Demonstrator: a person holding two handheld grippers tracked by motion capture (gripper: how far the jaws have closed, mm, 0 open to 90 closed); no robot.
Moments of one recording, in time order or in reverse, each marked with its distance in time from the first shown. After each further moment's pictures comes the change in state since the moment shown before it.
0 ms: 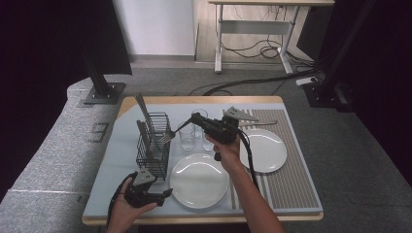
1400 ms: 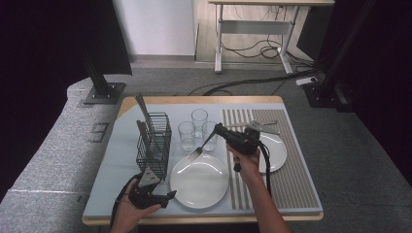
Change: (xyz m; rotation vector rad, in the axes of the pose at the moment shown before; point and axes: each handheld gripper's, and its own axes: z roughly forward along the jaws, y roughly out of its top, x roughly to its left) left arm -0.008 0.001 0.008 0.019 -0.016 0.021; right arm -0.034 -0.027 -0.060 0.008 -0.108 0.064
